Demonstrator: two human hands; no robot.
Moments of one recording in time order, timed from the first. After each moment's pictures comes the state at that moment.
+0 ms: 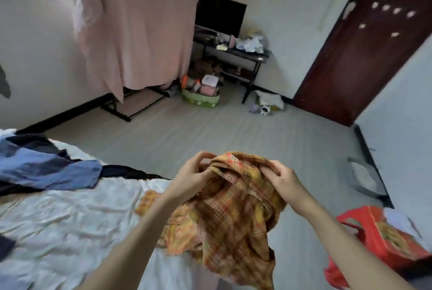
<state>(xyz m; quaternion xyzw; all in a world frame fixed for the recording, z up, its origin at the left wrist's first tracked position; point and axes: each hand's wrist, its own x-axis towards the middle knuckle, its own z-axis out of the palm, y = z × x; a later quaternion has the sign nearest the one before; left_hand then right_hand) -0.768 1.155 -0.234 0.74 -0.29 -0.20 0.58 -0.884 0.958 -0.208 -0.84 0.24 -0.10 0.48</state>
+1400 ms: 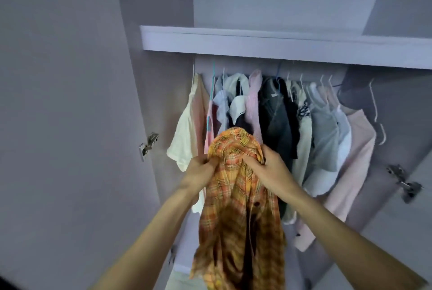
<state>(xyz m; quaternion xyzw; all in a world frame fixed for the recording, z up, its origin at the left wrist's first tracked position) -1.402 0.753 -0.165 0.36 -0.65 -0.63 0.24 -1.534 0.866 -0.163 -0.44 0.73 -0.51 0.12</state>
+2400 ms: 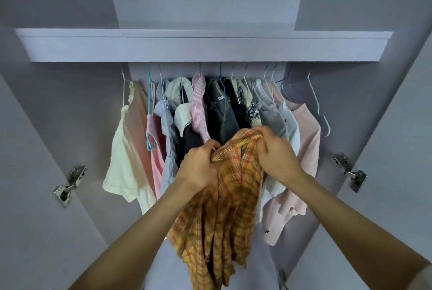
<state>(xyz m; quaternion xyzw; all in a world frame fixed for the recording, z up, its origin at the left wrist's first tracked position) -1.538 0.752 -0.156 0.17 -0.92 -0.30 0.21 -1.638 0.908 -0.129 -0.42 0.82 -0.34 -0.17</state>
